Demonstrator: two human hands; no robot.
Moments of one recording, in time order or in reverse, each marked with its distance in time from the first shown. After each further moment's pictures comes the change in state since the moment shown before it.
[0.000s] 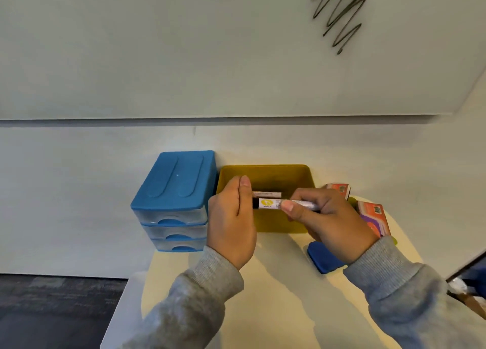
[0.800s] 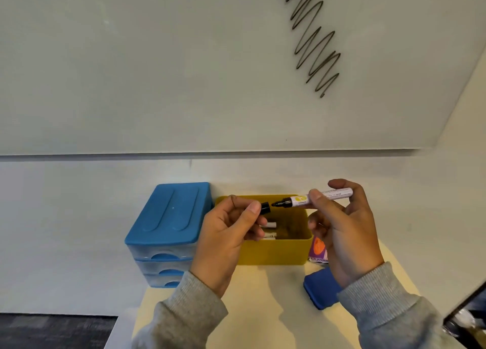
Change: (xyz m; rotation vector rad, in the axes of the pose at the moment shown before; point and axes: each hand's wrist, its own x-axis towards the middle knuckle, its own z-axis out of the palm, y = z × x) left_hand 0.023 0.020 -0.013 -0.610 -0.256 -0.272; right_hand 0.012 -0.025 -0.013 0.638 0.542 0.096
